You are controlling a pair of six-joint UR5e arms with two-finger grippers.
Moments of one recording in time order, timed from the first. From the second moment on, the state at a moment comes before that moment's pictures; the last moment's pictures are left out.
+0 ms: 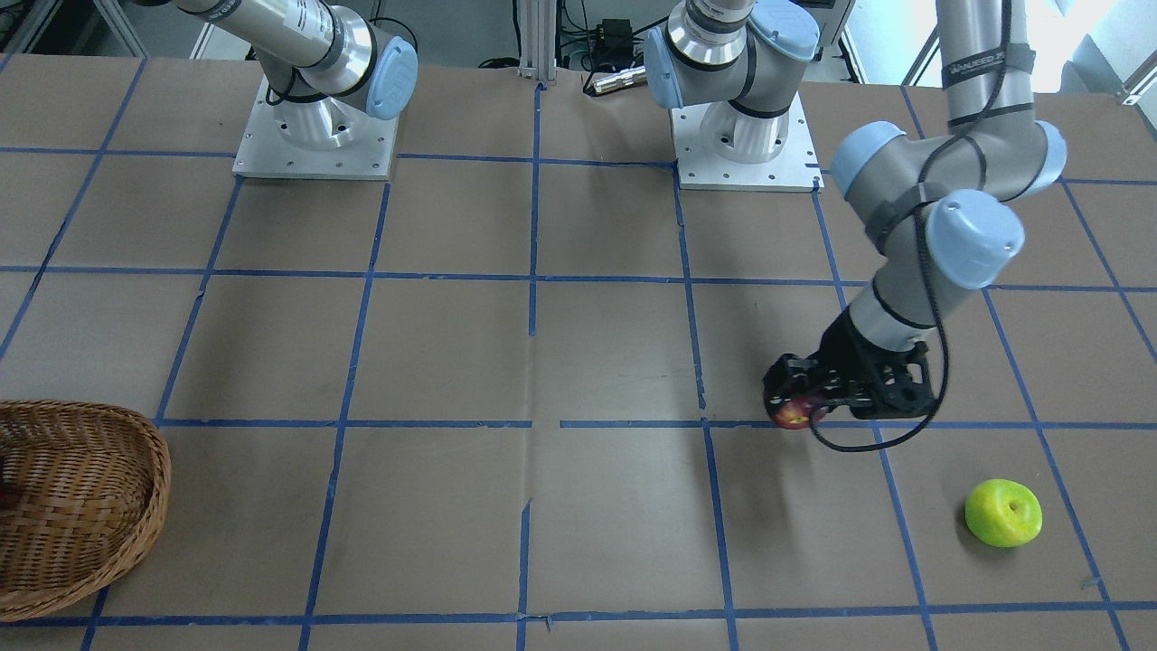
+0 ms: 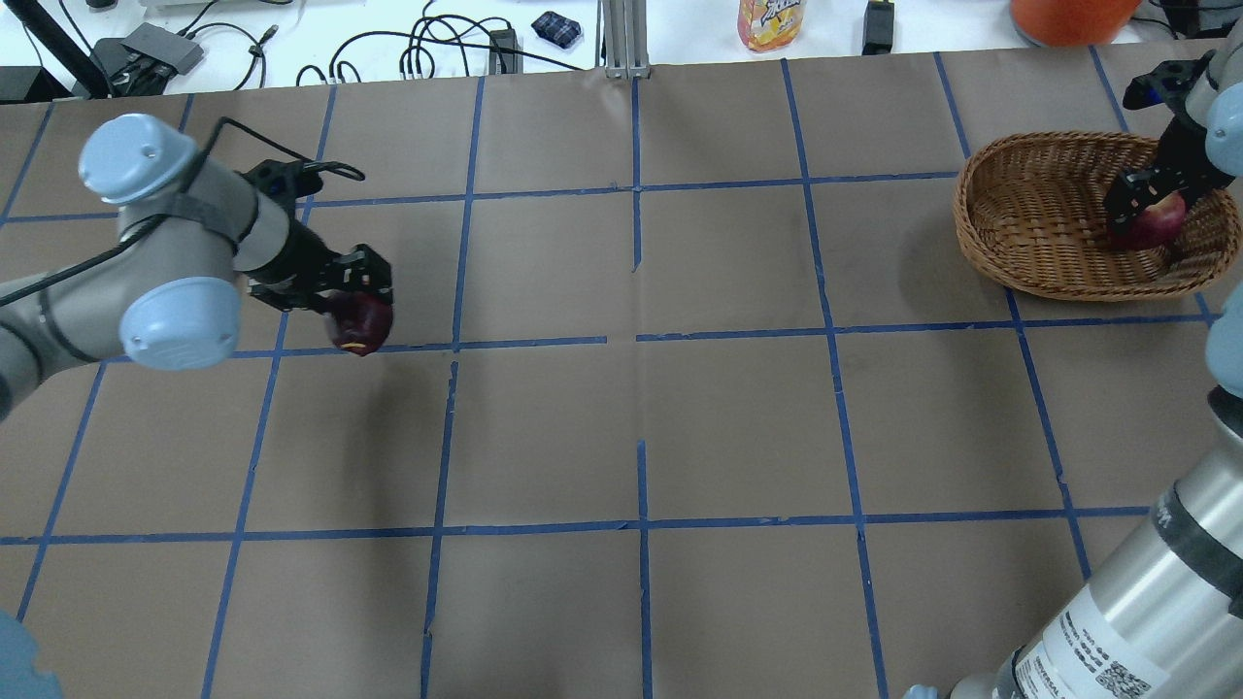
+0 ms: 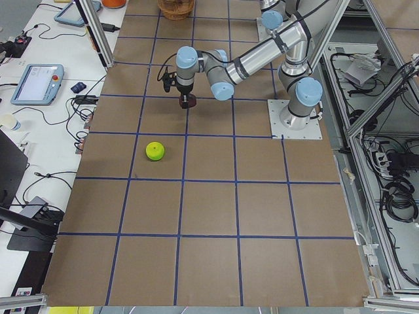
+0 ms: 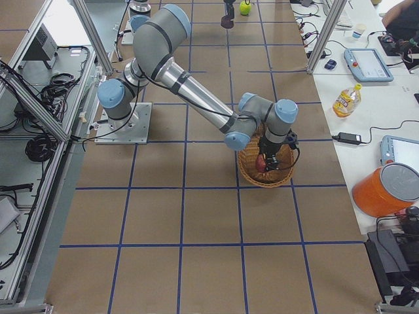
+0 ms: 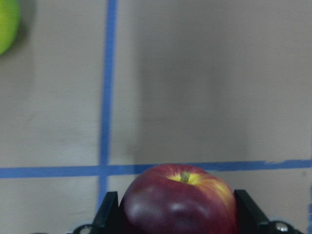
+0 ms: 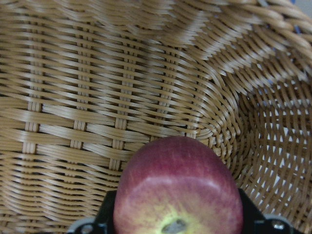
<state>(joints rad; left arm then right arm) -1.40 -1.83 -1.94 -0.86 1.38 0.00 1.05 -0.92 1.39 -2.06 -1.72 -0.71</state>
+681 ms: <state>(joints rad) -1.79 -1.99 -1.87 -0.63 1.33 -0.47 1.03 -0.98 1.38 -1.95 -1.71 -0.71</state>
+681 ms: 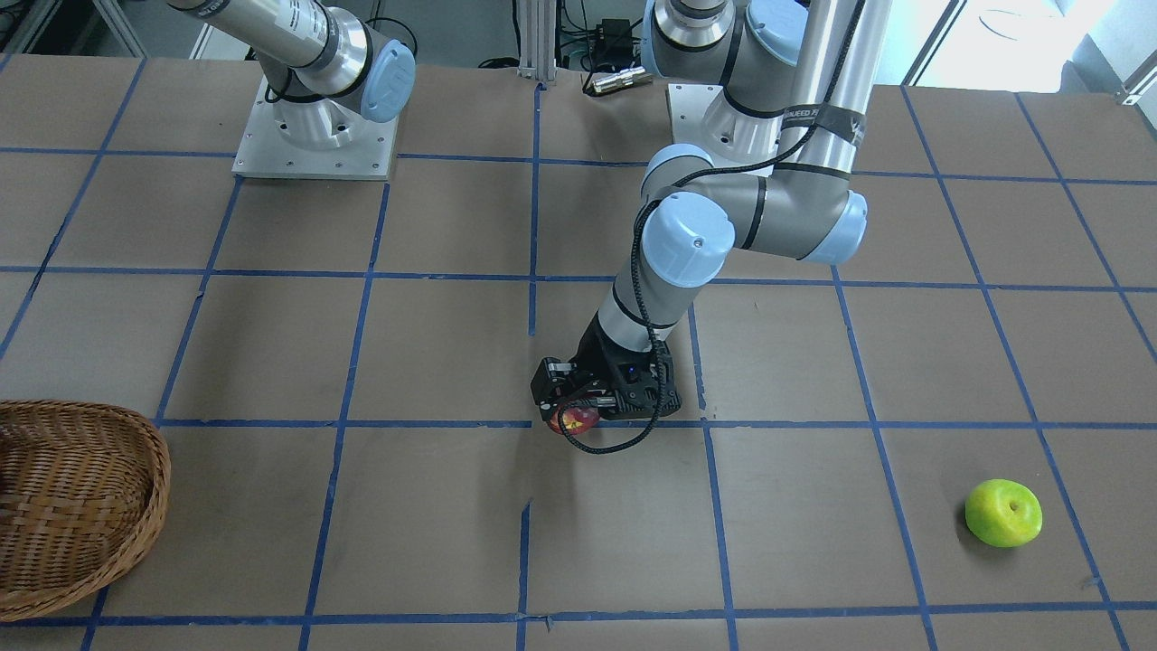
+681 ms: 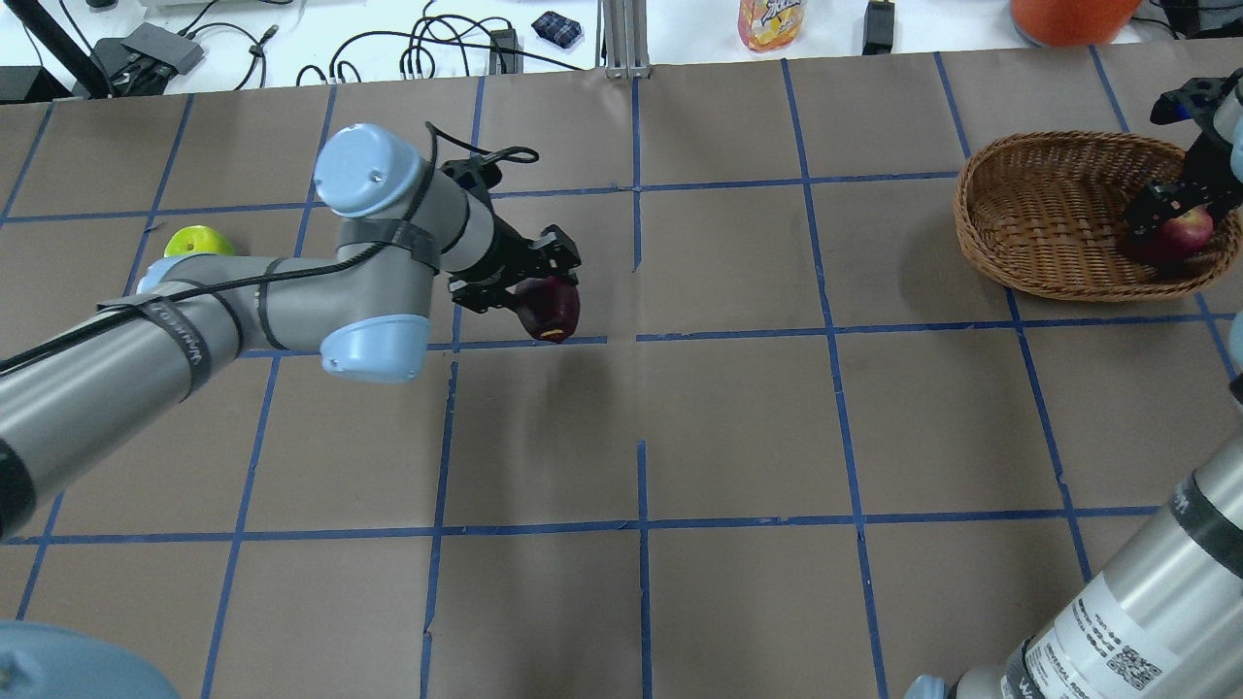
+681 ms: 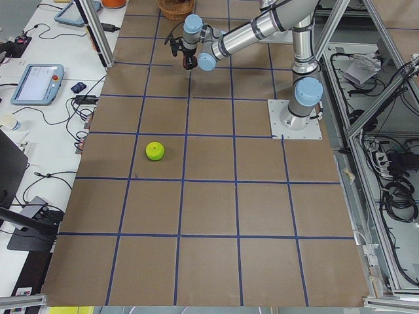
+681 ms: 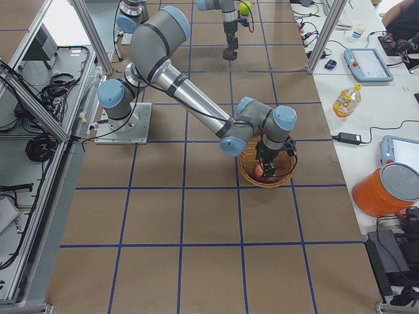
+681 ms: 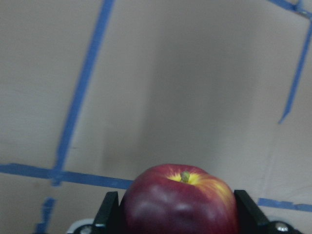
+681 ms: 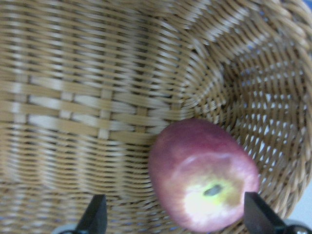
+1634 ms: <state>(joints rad) -1.47 -1.92 -1.56 -1.07 1.39 -0.12 1.41 -1.23 1.38 -1.54 -1.56 -0.25</state>
